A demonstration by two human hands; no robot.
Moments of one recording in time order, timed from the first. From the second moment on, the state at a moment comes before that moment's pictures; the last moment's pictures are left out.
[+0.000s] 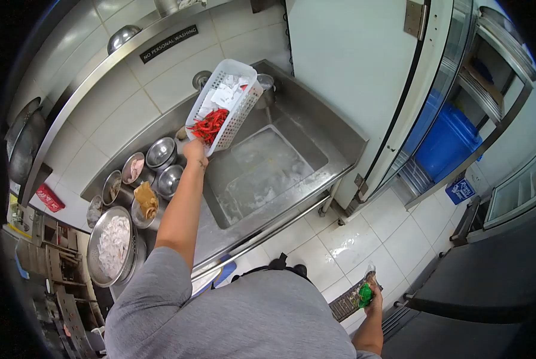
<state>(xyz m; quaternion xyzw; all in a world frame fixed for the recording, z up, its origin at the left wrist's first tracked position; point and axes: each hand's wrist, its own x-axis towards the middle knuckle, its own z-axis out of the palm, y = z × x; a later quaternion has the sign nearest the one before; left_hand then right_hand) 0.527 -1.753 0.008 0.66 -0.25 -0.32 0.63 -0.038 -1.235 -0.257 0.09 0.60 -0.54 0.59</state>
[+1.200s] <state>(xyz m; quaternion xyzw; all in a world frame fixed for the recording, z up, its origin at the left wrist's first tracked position) 0.534 -1.692 -0.031 0.71 -0.46 -0.29 0.45 0.236 -1.570 0.084 -0.67 0.66 -0.34 0.03</state>
